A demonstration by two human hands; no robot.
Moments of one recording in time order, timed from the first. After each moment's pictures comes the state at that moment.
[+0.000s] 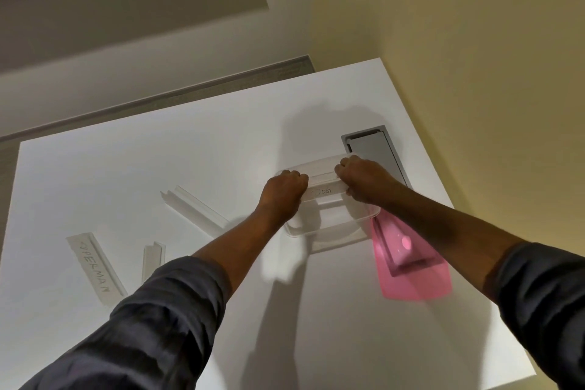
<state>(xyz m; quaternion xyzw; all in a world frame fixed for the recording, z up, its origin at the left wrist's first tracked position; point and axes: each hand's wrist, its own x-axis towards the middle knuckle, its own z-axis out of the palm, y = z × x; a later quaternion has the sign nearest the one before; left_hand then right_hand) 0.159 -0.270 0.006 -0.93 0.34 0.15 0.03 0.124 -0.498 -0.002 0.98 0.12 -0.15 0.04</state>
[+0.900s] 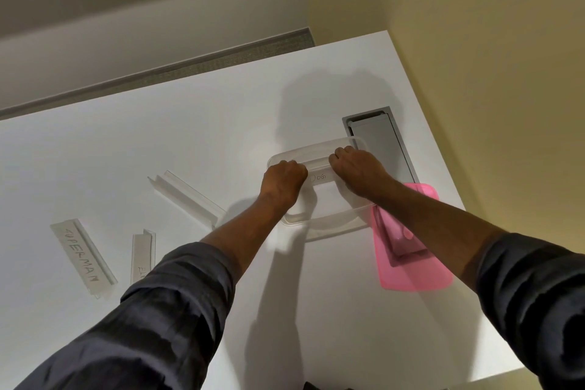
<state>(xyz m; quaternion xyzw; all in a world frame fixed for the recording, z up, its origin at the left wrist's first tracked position) 0.162 -0.286 -0.012 -0.93 0.31 0.19 0.07 0.127 -0.488 -0.029 0.98 0.13 -0.15 0.08</state>
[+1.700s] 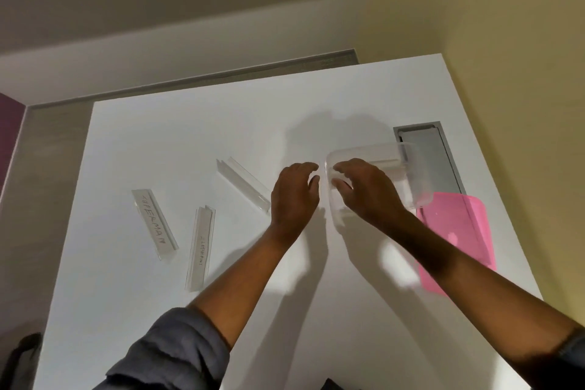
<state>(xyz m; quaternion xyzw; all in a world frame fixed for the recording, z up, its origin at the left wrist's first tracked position) 0.091 -0.176 0.039 -0.93 0.07 -0.02 -0.37 0.078 -0.352 0.048 0.96 0.00 -0.01 -0.27</state>
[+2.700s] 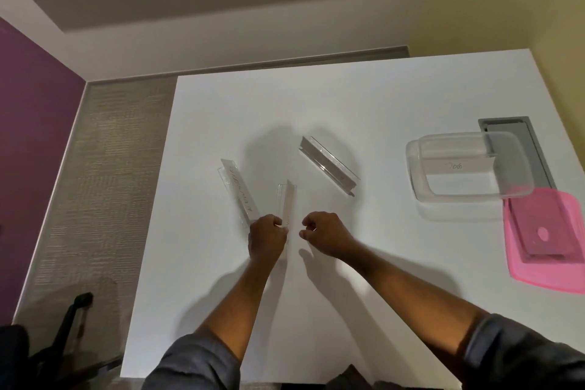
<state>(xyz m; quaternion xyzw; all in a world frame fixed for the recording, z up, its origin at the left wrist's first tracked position) 0.009 0.102 -0.016 -0.91 -0.22 0.20 -0.31 0.016 -0.063 -0.027 0.88 -0.02 -0.29 -0.37</state>
